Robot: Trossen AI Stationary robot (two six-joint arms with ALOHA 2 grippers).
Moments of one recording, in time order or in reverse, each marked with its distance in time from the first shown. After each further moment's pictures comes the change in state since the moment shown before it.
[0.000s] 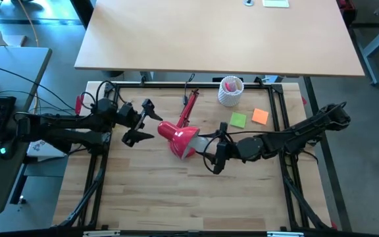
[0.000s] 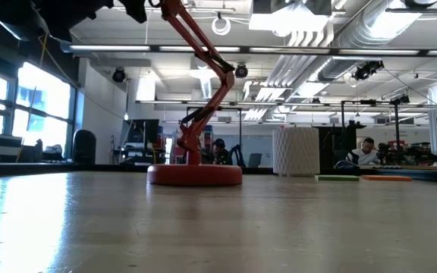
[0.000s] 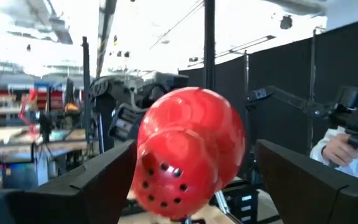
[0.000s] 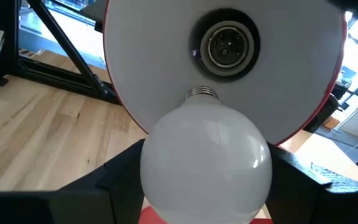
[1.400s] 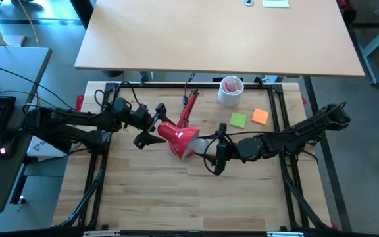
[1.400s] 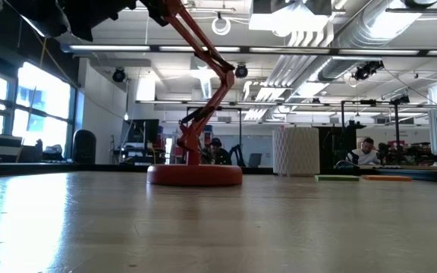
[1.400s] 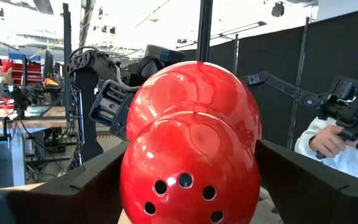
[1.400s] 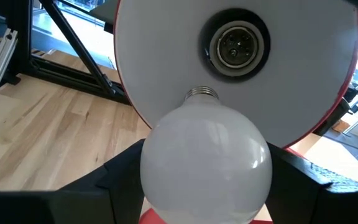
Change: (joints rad) left arm -0.069 0.198 0.121 -0.017 0.014 0.002; right arm 0.000 0.000 0.000 -0.008 -0.032 0.000
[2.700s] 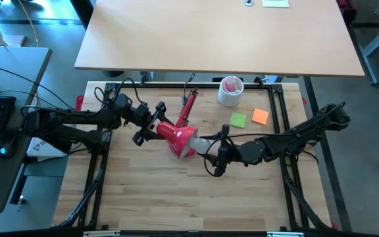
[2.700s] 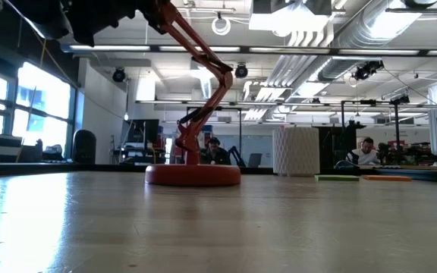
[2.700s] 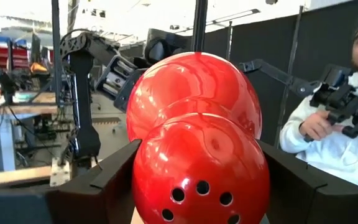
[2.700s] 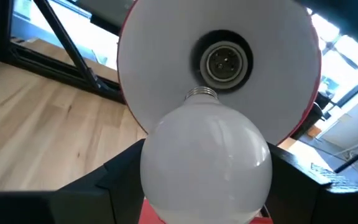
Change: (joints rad) left arm 0.096 -0.003 0.001 -0.096 0.125 0.002; right arm 0.041 0.003 0.000 0.021 0.103 -0.075
